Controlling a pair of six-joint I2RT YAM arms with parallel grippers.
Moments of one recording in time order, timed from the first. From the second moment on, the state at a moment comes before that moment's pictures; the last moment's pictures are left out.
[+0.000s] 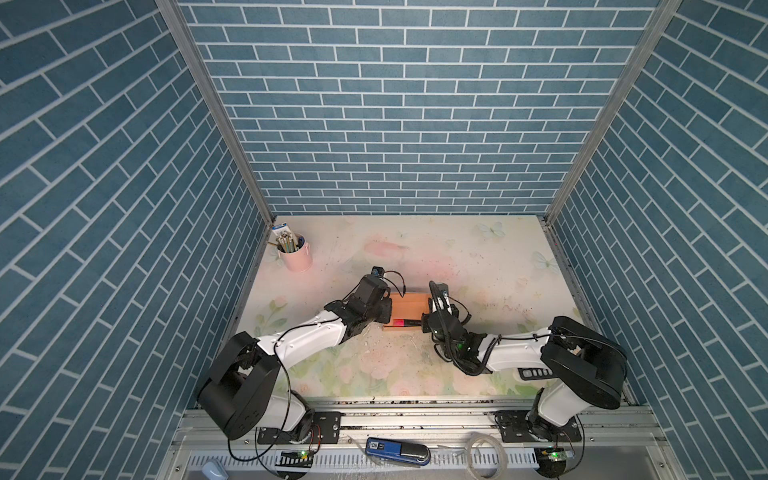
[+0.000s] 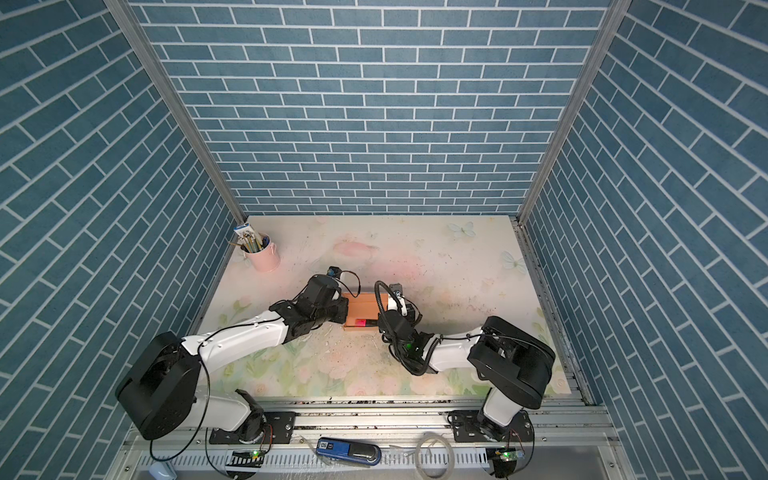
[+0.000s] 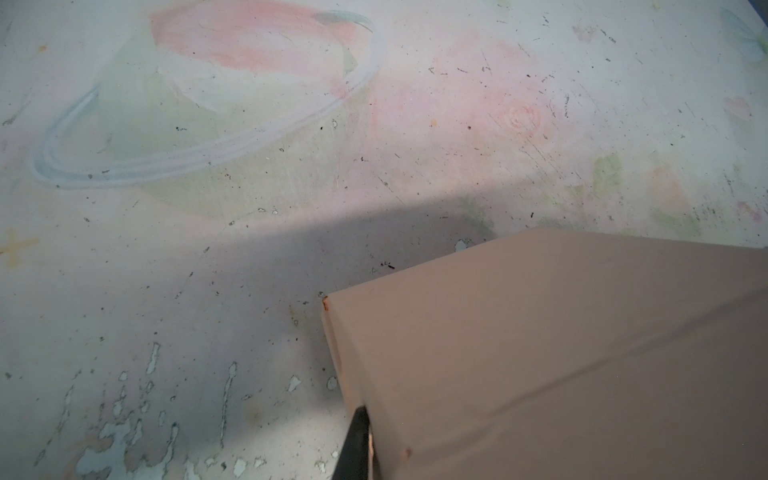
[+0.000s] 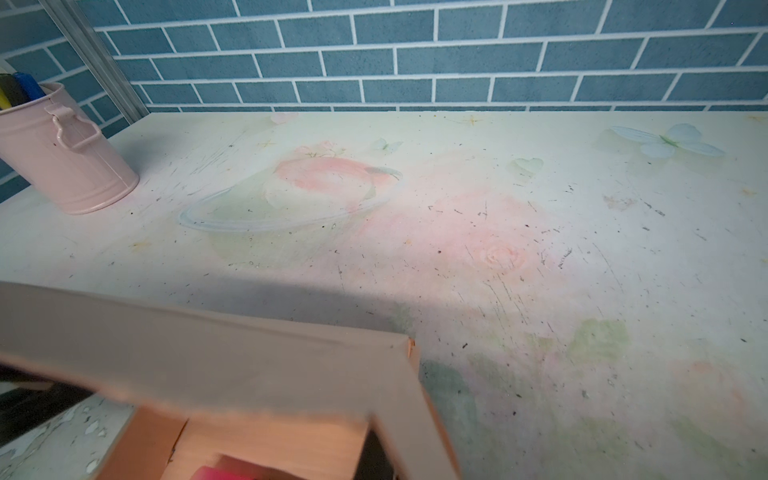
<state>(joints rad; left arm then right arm) -0.66 1.41 0.75 -0.15 -0.12 -0.39 1.06 1.62 0.58 0.57 0.68 0.41</state>
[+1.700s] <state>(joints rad) -0.75 1.36 0.61 -0.11 -0.19 -0.56 1.07 1.63 0.58 0.58 0.69 0.41</state>
